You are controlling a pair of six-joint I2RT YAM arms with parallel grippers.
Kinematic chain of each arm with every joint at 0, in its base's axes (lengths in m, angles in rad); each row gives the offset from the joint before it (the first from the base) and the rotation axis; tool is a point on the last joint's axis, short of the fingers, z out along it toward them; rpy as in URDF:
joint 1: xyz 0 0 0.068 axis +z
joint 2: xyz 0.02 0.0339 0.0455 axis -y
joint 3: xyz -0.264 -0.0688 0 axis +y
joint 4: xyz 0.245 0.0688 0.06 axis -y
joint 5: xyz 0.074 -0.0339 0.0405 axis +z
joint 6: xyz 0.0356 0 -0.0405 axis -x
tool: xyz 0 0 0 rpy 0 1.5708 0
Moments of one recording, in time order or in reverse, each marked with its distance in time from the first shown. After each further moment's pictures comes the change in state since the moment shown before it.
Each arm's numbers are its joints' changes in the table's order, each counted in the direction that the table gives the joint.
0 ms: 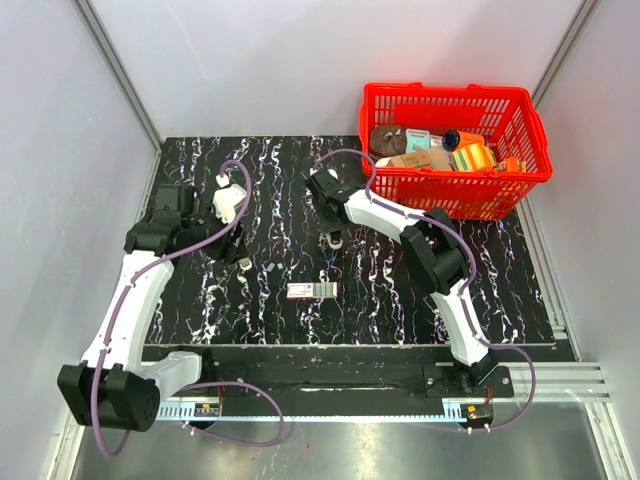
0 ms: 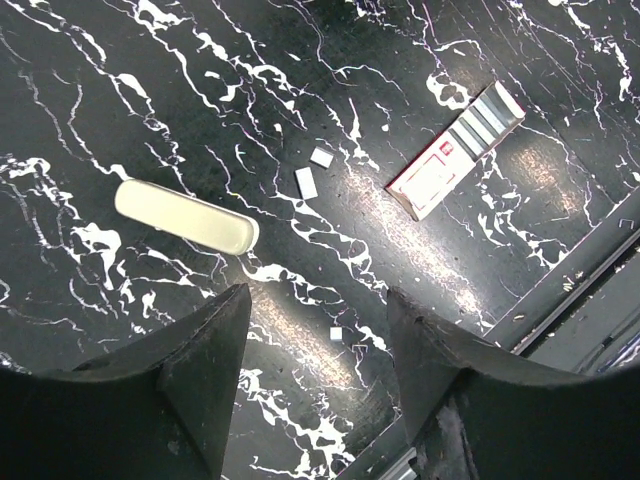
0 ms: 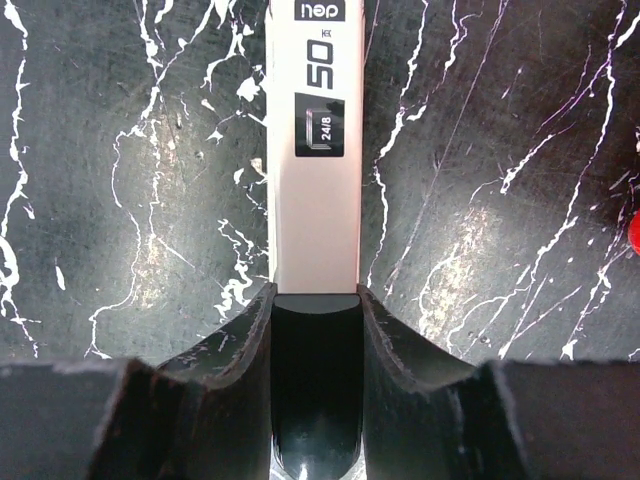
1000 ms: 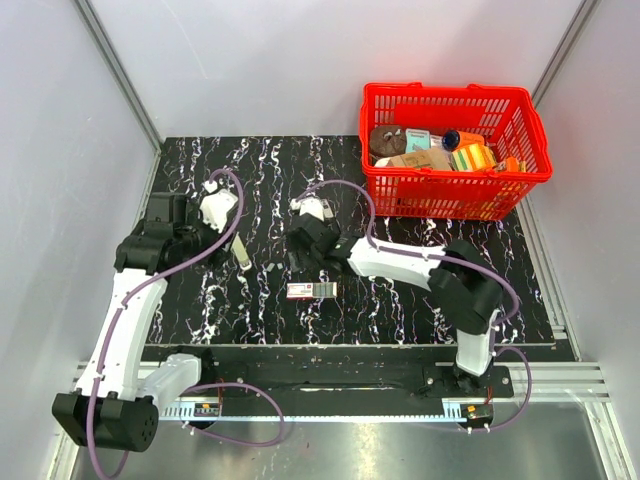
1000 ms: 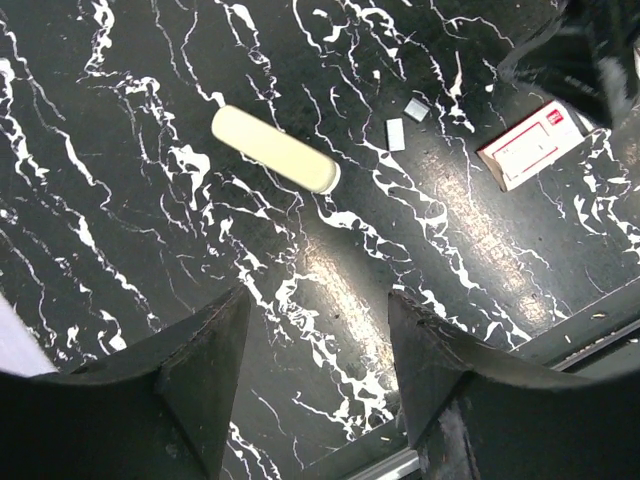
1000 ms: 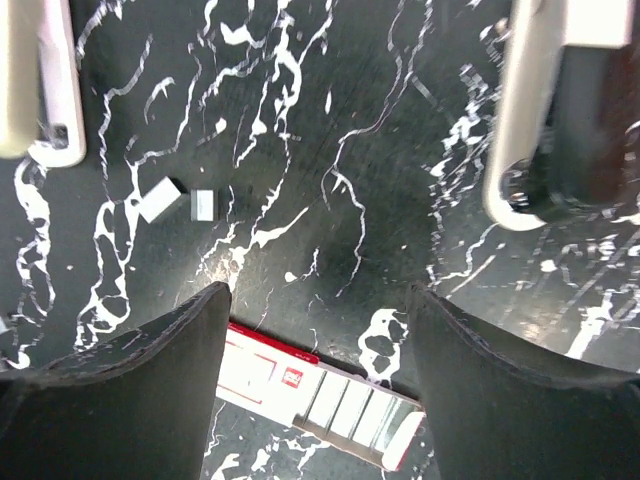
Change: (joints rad) left arm 0.000 0.118 0.014 -0.041 0.238 0.005; right arm 0.264 0.405 0.474 0.349 -0.110 -0.154
